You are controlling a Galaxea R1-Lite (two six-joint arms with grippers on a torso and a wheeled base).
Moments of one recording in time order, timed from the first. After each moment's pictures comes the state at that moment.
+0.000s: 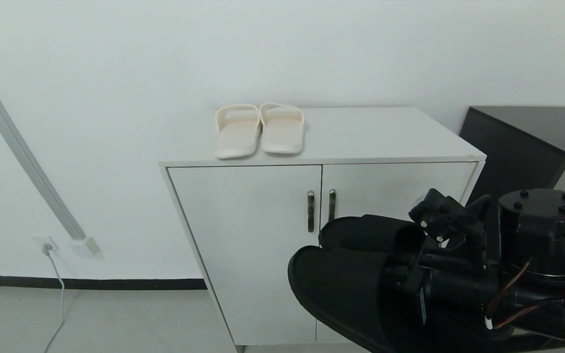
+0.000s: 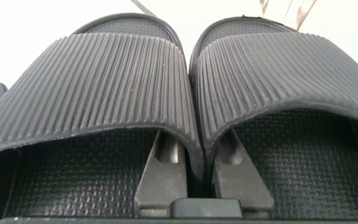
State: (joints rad) left arm 0.00 0.00 0.00 0.00 0.01 -0.07; right arm 0.76 1.53 -0.61 -0.63 0.18 -0.02
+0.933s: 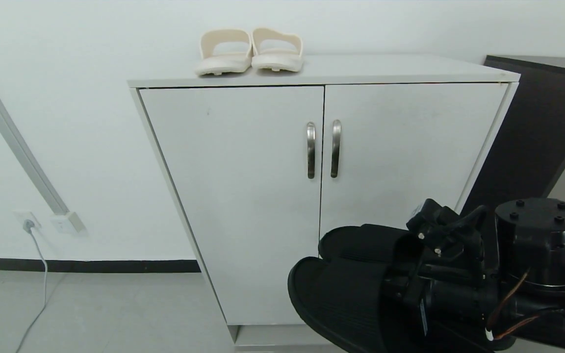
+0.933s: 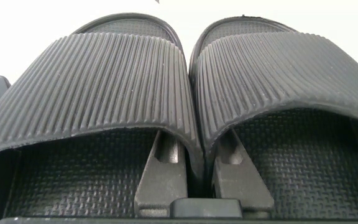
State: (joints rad) left arm 0.00 0.00 0.00 0.00 0.01 -0.07; right arm 0.77 1.53 -0.59 -0.63 0.18 -0.02
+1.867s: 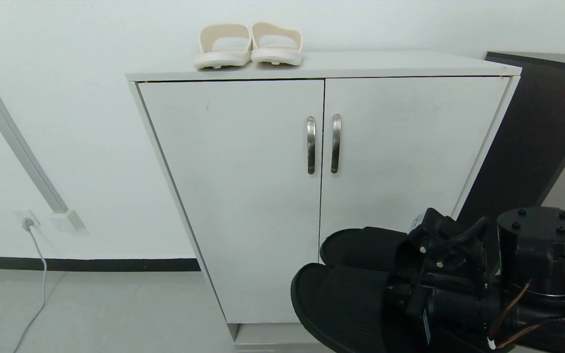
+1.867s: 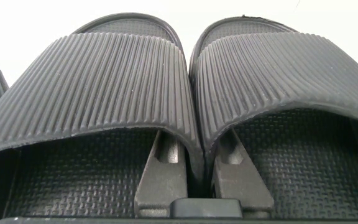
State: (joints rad) left arm -0.01 0.22 -0.21 -0.02 -0.20 -0.18; right arm 0.77 1.54 -0.55 -0.67 0.18 -0.07
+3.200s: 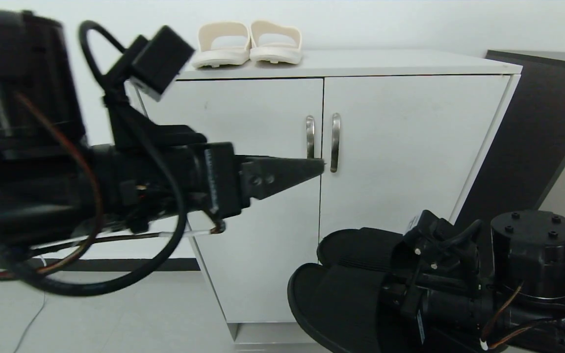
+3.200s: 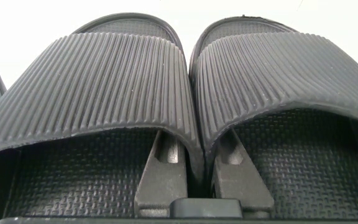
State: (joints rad) left arm -0.71 1.41 -1.06 -0.25 -0.25 -0.23; right arm 0.77 1.56 -0.53 -0.72 0.18 -0.06
